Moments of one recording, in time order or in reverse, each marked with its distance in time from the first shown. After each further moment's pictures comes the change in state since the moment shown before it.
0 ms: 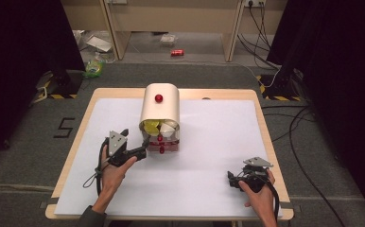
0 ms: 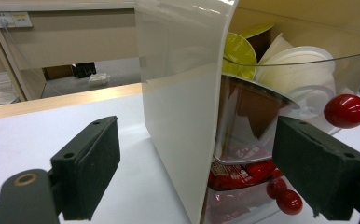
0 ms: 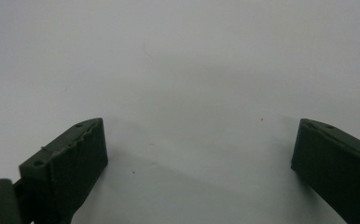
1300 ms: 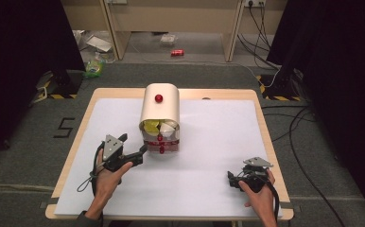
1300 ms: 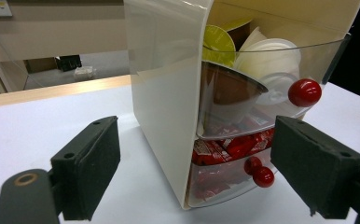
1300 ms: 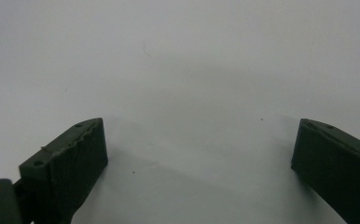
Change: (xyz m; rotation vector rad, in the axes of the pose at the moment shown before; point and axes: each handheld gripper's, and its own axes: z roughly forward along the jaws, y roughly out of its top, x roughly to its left) left arm 0.002 -0.002 -0.020 0.025 -0.062 -0.020; right arm 0.000 0.000 0.000 0.001 0.000 0.001
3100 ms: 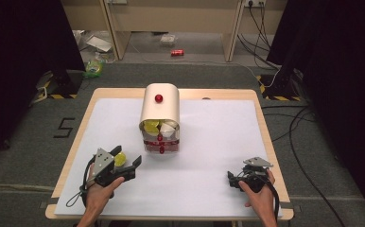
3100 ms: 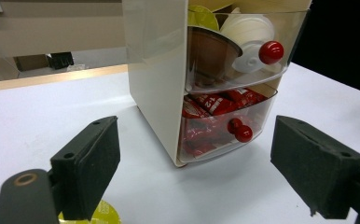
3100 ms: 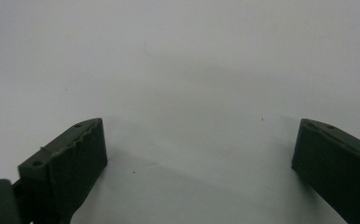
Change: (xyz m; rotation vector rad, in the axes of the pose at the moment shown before) left arm 0.000 -0.023 -0.038 -0.002 -0.036 0.001; right arm 0.000 0.000 0.000 -0.001 0.002 -0.002
